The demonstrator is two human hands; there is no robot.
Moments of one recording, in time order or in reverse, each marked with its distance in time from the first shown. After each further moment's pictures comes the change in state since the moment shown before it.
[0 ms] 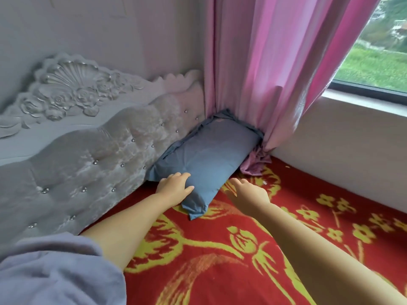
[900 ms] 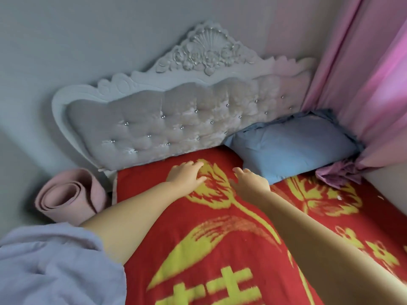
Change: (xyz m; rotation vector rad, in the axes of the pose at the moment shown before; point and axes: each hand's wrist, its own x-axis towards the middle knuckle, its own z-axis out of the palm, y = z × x) left_hand -0.256 -0.022 0.026 -0.032 0.169 -0.447; right_hand -0.105 -0.116 0.040 -0.008 -0.109 -0.525
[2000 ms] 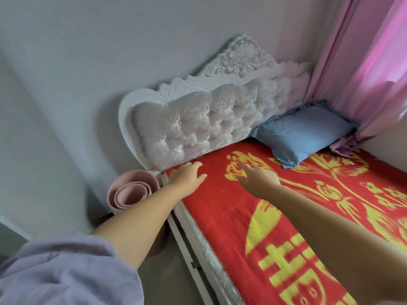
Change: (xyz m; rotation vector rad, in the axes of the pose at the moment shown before) left_hand -0.197 -0.373 -0.050 -0.167 0.006 0.089; right_hand -0.103 -0.403 0.060 -0.090 0.111 0.130
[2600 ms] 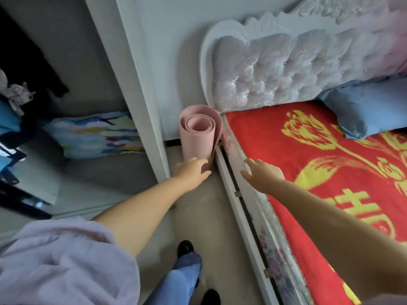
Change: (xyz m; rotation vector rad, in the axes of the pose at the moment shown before) left_hand -0.288 -0.158 0.004 -0.086 -0.122 -0.254; right_hand -0.164 -0.217 0.070 -0.029 -0.237 -0.238
